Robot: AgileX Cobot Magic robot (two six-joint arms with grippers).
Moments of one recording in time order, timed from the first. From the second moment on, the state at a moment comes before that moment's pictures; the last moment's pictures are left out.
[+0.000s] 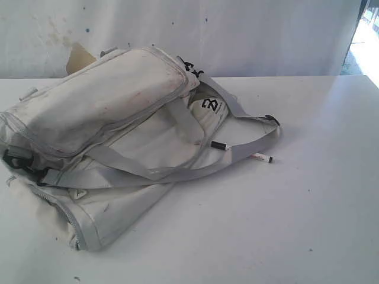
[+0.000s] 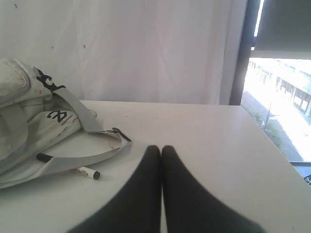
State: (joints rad) left arm -0.05 0.00 0.00 0.03 0.16 -0.02; right arm 0.05 0.00 -0.01 -0.05 0.10 -0.01
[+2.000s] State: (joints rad) left arm -0.05 0.52 -1.04 0.06 0.91 -0.13; right arm 0.06 0.76 -0.85 0.01 0.32 0.10
